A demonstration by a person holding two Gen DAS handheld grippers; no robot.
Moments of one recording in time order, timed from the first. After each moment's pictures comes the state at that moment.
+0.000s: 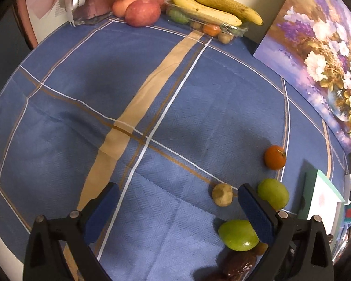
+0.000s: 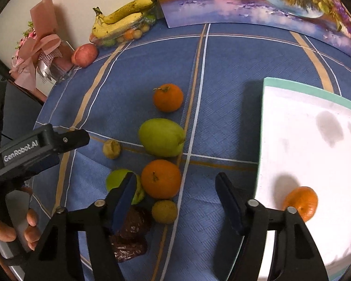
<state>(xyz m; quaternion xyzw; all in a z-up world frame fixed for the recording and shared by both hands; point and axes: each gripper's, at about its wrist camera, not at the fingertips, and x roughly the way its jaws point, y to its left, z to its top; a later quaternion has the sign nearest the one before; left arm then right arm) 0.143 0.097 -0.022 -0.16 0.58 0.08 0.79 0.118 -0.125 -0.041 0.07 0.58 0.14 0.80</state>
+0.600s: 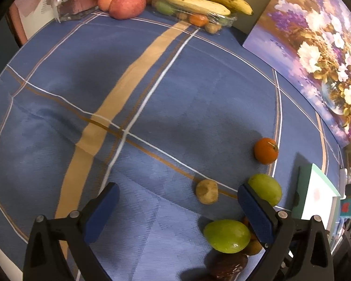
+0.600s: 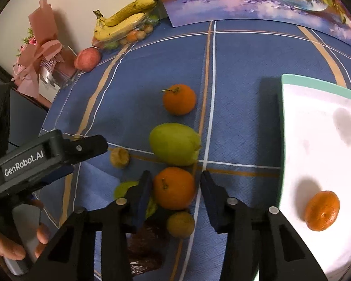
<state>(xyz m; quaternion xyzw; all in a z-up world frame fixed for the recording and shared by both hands) 0.152 0.081 -0.034 -0.17 0.59 0.05 0.79 0.126 -0.116 -0.053 0.10 0.58 0.15 0.80</state>
